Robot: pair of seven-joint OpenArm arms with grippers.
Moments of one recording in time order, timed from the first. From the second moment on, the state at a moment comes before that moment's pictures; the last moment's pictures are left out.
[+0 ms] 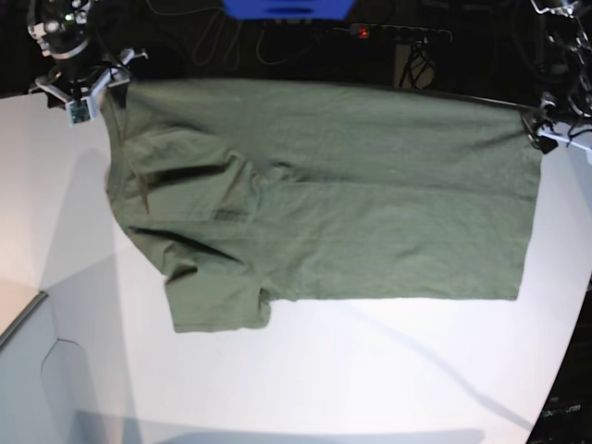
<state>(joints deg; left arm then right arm) 15.0 -16.7 -38.4 79.8 -25.0 -8.5 48.8 -35.6 4.3 24.6 98.8 -8.9 25.6 -16.4</state>
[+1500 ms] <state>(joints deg) -21.5 -24.5 -14.9 31.7 -24.6 -8.5 17.0 22.8 10.5 16.3 36.8 -8.4 30.7 -13.8</state>
